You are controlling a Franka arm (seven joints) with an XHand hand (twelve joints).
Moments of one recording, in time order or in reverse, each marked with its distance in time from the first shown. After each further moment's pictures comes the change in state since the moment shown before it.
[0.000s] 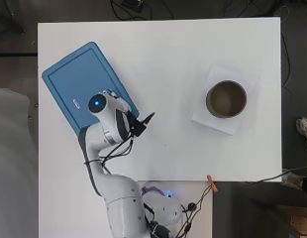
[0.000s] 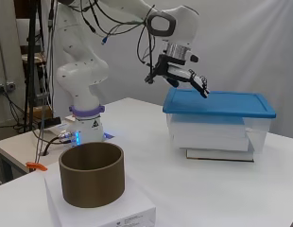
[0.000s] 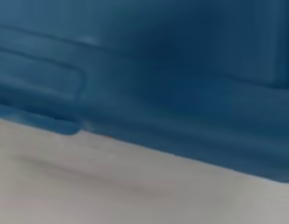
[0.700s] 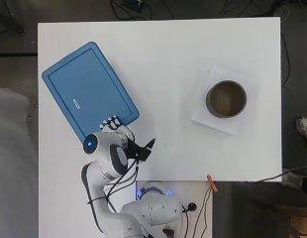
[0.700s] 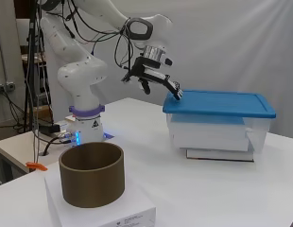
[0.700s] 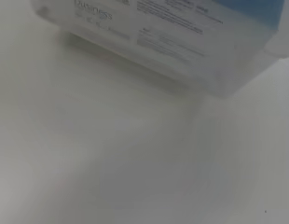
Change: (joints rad) arm 0.096 -0.367 0.061 -0.346 -0.086 -0.011 0.039
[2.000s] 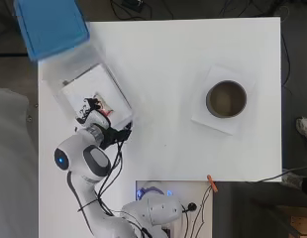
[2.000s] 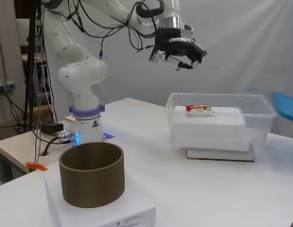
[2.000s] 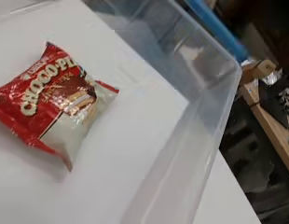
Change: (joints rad) arm 0.028 0.045 0.085 0.220 -0.237 0.182 0.179
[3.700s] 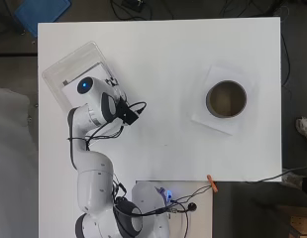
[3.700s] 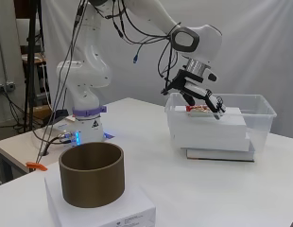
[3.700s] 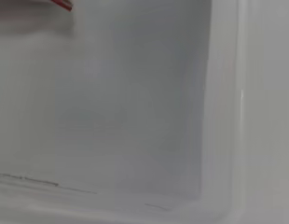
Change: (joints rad) arm -1.409 0.333 1.141 0.310 0.451 -0.153 -0.135
